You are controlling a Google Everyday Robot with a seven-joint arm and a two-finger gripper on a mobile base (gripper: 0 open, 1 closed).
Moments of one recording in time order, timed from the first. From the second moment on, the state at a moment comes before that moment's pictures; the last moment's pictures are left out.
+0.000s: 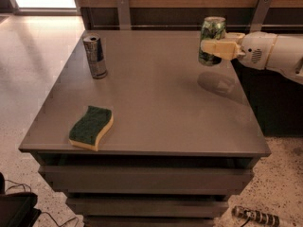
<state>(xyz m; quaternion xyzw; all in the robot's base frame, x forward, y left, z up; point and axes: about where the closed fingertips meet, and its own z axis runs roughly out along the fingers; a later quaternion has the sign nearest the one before) 0.657 -0.184 0.947 -0.30 0.68 0.33 0.58</state>
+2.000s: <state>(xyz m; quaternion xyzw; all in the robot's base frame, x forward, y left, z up) 0.664 -0.159 0.877 -0.30 0.70 0.25 0.60</state>
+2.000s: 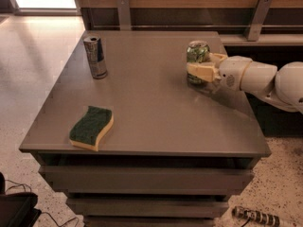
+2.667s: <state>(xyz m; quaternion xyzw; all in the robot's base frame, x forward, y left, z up) 0.664 -0.151 0.864 -0.29 0.69 0.27 0.61</state>
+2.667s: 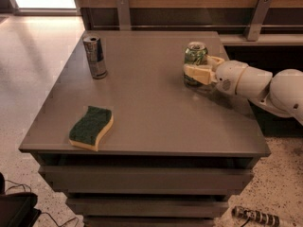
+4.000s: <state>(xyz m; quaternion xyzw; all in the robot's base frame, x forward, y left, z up) 0.664 -0.147 0.864 -0.29 0.69 0.27 0.61</state>
